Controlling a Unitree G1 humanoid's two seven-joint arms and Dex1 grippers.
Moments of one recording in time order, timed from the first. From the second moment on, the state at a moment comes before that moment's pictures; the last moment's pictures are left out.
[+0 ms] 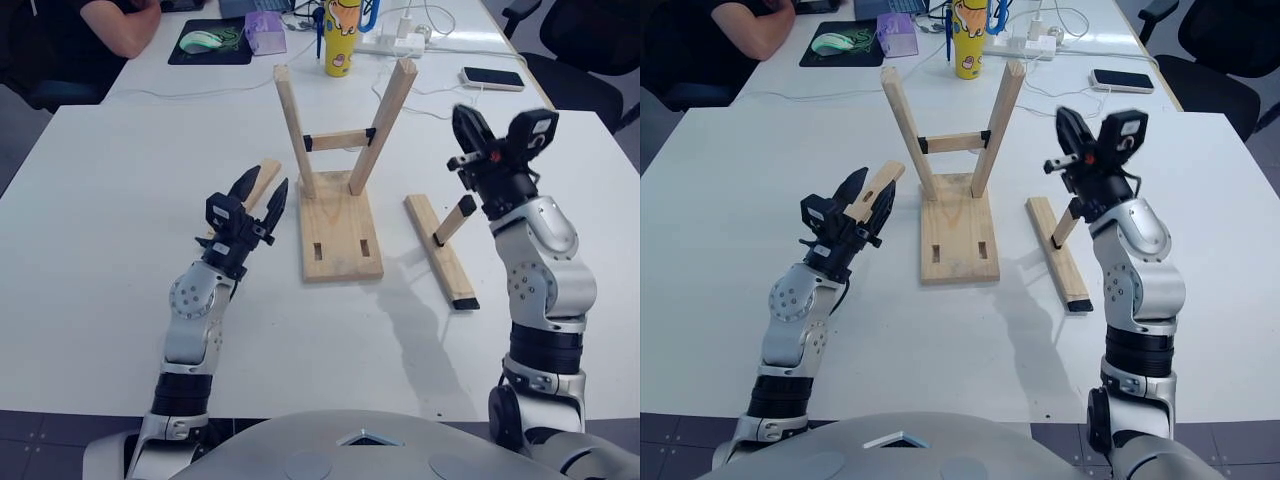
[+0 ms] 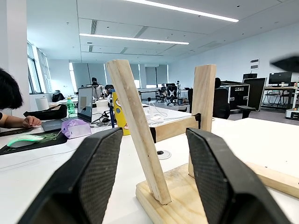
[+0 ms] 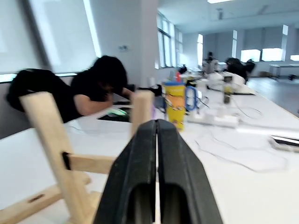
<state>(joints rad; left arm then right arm) 0.00 0.14 -0.06 -0.14 -0.19 -0.17 -0.39 -0.28 -0.35 -0.12 -0.39 0.52 0.45 0.38</state>
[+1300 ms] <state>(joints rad) 0.06 0.14 -0.08 -0.21 -0.15 -0.15 -0.34 0.16 -0.51 -0.10 -0.18 0.24 0.51 0.42</state>
